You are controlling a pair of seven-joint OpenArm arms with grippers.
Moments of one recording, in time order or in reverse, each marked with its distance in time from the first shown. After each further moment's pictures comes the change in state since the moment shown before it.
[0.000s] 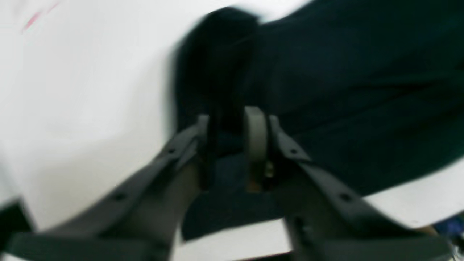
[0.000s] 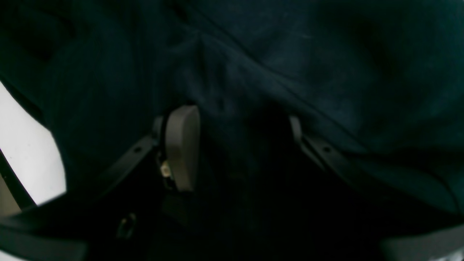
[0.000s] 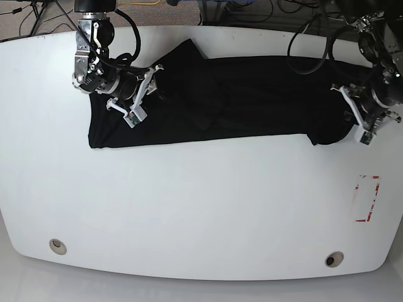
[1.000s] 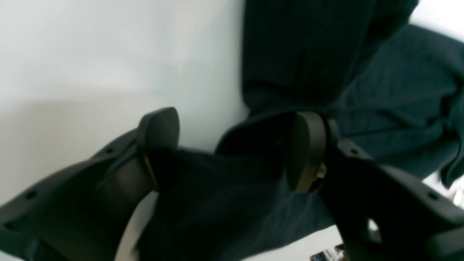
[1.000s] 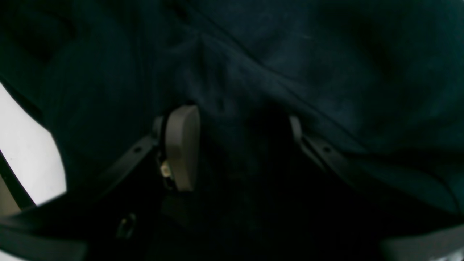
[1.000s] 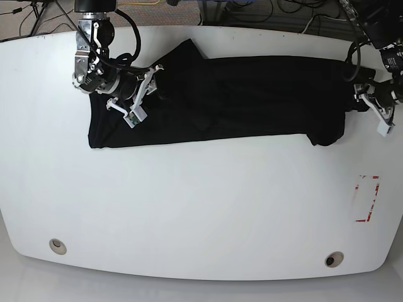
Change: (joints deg) left arm -8.2 -8.3 -6.5 -42.3 -20.1 0.0 -0.2; right arm 0.0 0.0 0.0 0.0 0.0 0.0 0.0
